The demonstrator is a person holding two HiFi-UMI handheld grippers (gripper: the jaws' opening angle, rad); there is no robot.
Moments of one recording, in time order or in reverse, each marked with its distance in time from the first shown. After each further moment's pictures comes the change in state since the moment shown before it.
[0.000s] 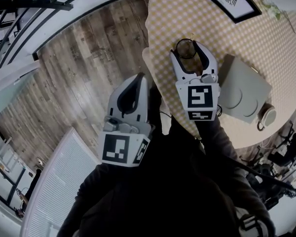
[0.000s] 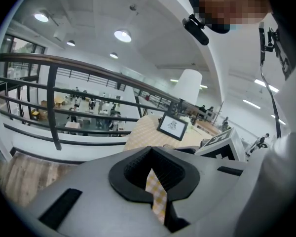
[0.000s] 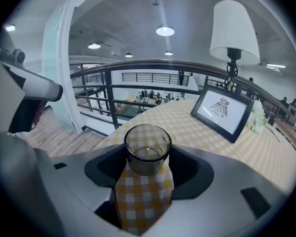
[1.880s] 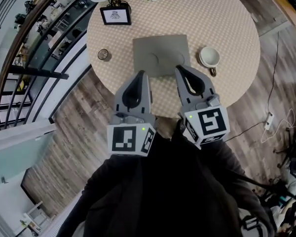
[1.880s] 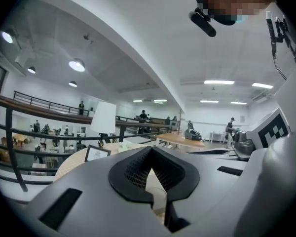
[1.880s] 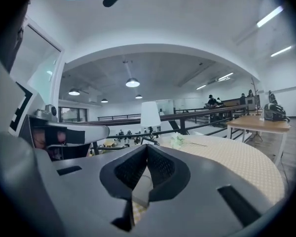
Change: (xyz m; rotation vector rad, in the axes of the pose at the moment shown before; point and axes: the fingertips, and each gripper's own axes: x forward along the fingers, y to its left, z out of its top) left arm -0.107 -0.336 0.008 0.331 -0.300 -0.317; right arm -0.408 -0.087 -0.048 0.247 -0.509 -0.268
